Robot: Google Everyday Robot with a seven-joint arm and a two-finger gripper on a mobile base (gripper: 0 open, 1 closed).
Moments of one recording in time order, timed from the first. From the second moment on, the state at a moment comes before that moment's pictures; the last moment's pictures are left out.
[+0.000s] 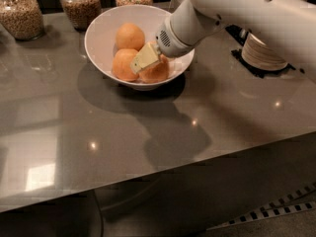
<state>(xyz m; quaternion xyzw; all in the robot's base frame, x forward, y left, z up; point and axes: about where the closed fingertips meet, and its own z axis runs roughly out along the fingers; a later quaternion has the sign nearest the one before) 0.625 -0.005 0.904 -0.30 0.89 0.17 0.29</state>
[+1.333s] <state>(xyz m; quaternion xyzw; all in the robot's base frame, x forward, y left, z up) 0.643 -0.016 0.872 -0.29 0.91 0.14 0.27</state>
